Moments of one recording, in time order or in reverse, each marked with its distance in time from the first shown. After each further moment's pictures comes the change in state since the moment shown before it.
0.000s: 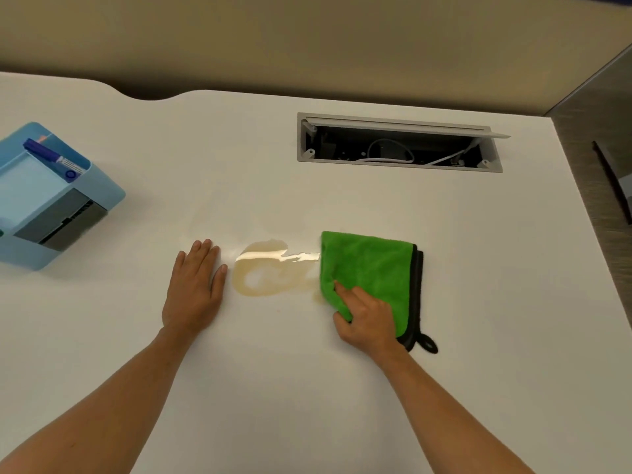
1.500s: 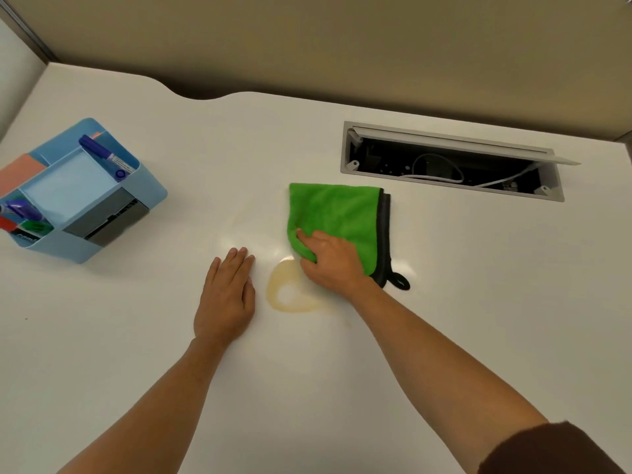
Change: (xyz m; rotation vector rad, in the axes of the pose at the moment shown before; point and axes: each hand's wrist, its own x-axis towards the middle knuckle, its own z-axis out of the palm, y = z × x) left_hand 0.000 -0.001 0.003 -0.037 0.097 0.030; right_hand 0.159 -0.065 0.048 0.043 -0.177 -0.229
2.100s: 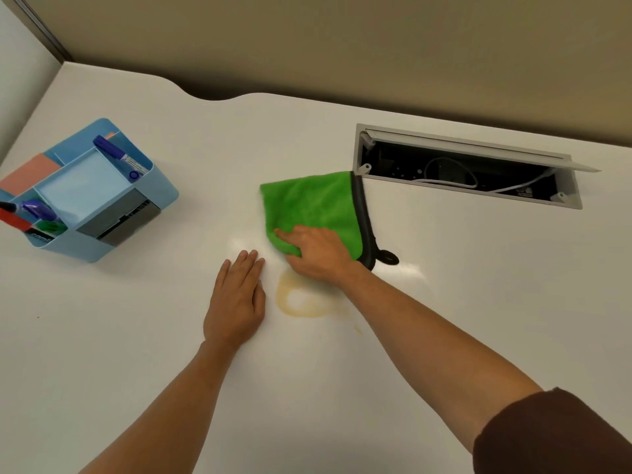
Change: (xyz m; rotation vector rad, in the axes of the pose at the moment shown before) left_hand 0.002 0.000 0.001 -0.010 0.036 0.016; right_hand 0.042 -0.025 0.005 -0.026 -0.138 -0.144
